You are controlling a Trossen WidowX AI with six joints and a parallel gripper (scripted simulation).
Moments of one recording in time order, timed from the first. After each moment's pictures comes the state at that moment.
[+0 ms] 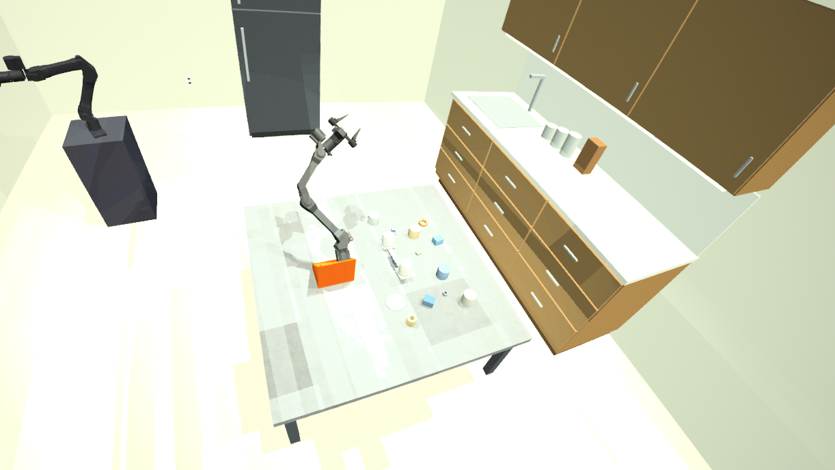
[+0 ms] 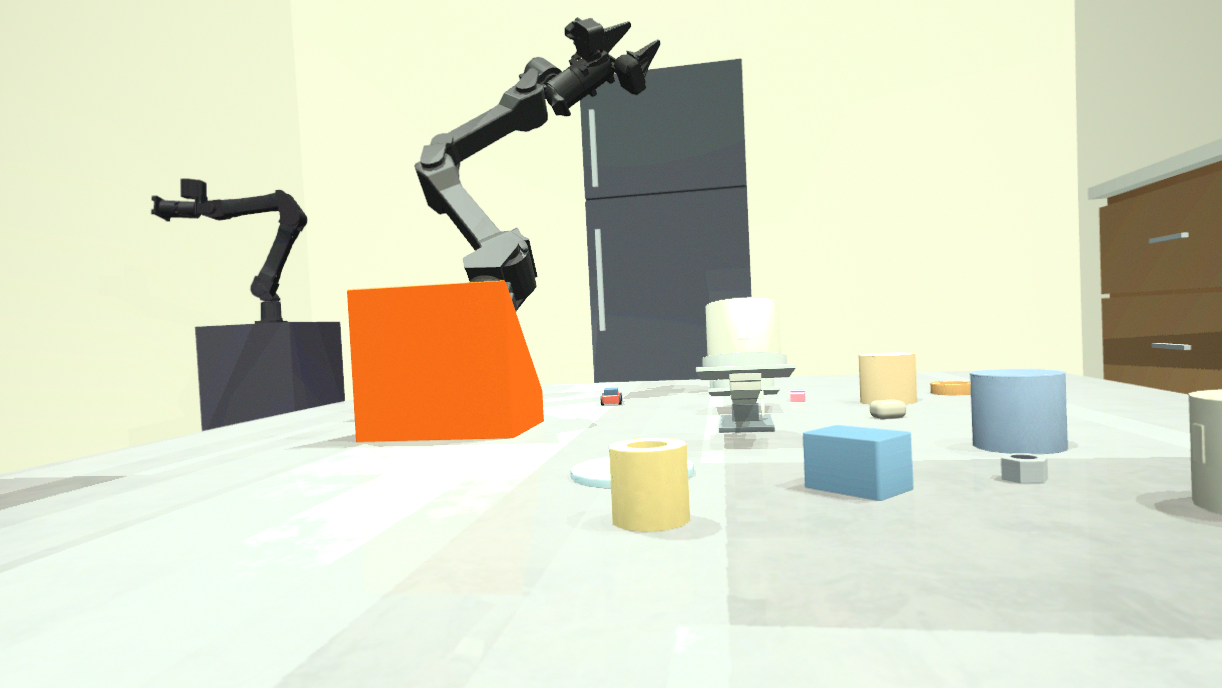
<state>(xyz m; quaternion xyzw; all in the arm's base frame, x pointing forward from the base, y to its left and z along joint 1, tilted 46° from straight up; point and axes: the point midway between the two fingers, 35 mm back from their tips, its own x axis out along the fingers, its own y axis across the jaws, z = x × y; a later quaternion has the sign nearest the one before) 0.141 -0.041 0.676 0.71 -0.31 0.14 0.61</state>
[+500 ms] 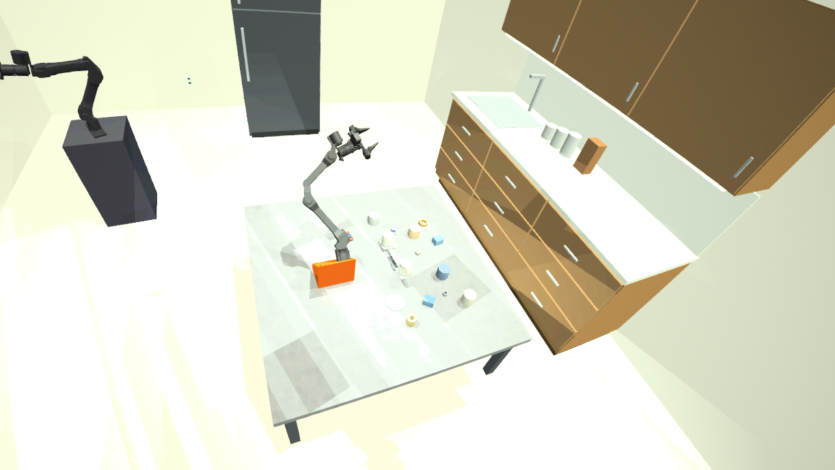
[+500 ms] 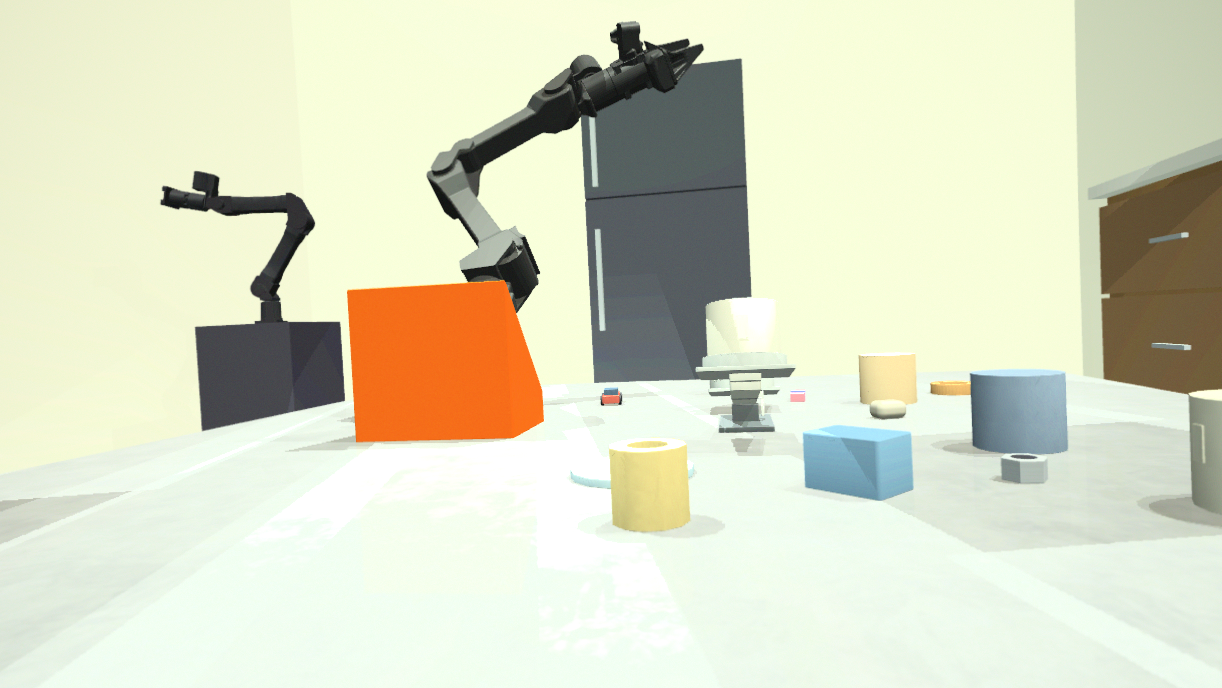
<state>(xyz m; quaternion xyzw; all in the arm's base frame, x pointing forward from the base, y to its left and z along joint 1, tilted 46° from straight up) 0.228 -0.051 0.605 0.60 -0.22 0.01 0.77</state>
